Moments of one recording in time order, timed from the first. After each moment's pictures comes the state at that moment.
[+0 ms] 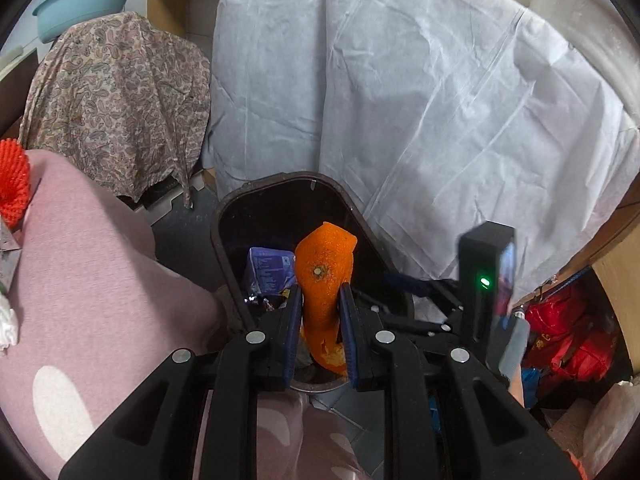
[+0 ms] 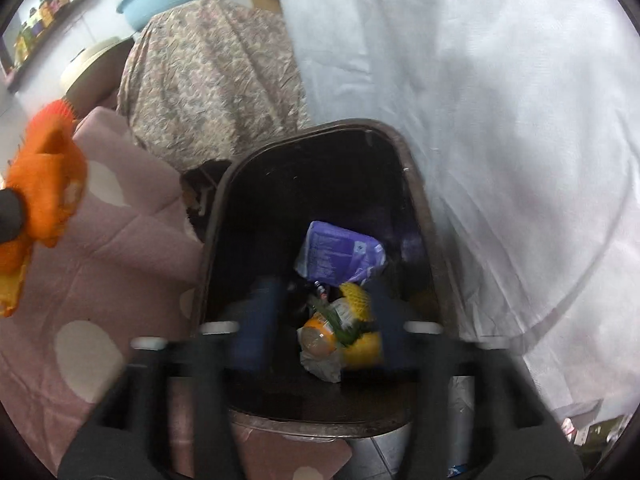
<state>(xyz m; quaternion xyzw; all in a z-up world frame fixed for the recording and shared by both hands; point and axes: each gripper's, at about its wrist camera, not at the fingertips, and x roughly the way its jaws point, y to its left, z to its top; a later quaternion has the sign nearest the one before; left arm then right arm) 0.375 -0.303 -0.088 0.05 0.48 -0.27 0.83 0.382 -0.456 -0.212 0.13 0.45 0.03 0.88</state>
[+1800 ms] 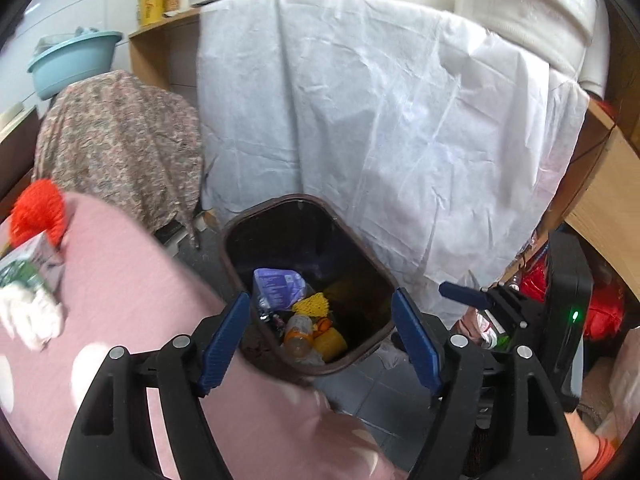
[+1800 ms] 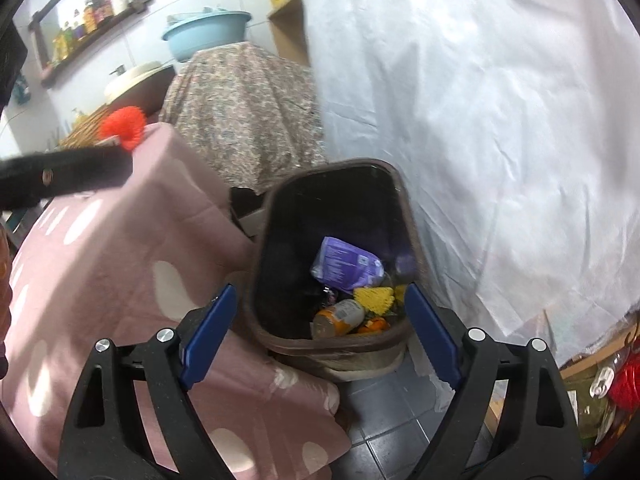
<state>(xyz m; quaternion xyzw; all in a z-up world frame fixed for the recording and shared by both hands) 0.311 -0.275 -0.053 0.09 0.40 -0.30 0.86 0.274 -0.433 -0.145 0.10 0.37 0.05 0.92</state>
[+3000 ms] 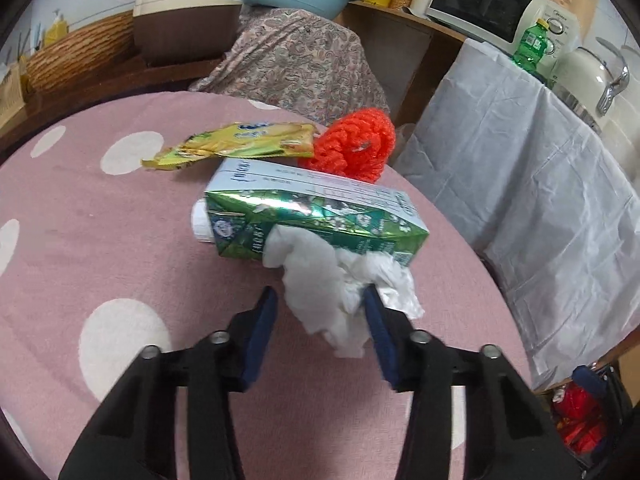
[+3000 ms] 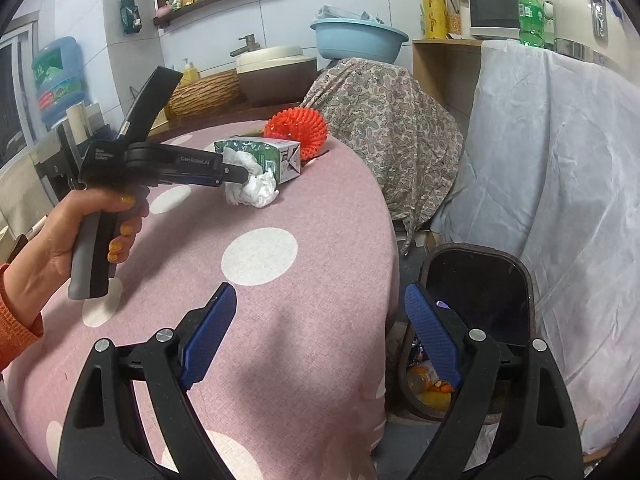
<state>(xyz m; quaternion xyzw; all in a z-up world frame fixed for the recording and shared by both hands) 0.405 -0.047 -0.068 -0.09 0.44 -0.10 0.89 0.290 -0.274 -0.061 -0.01 0.34 0.20 0.92</state>
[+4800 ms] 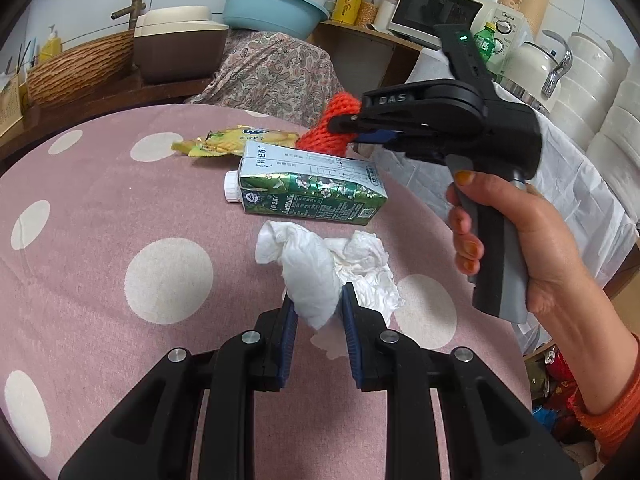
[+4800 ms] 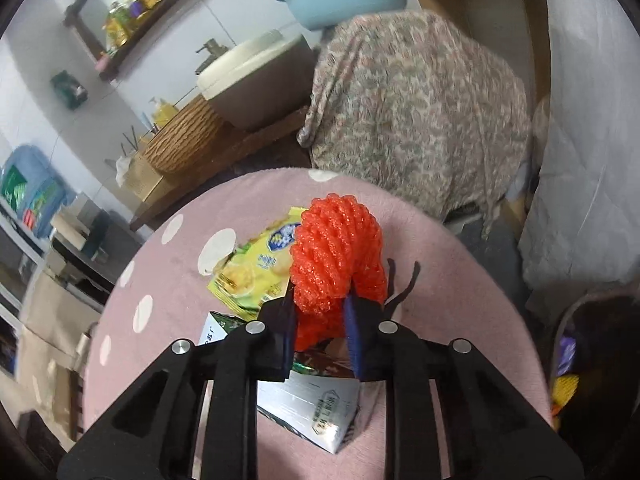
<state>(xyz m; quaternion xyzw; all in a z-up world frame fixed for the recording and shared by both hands) 0.327 -0.019 -0.053 -0.07 0.40 -0.15 0.90 0.534 -0.160 -0.046 0.14 0.41 0.23 0.87</state>
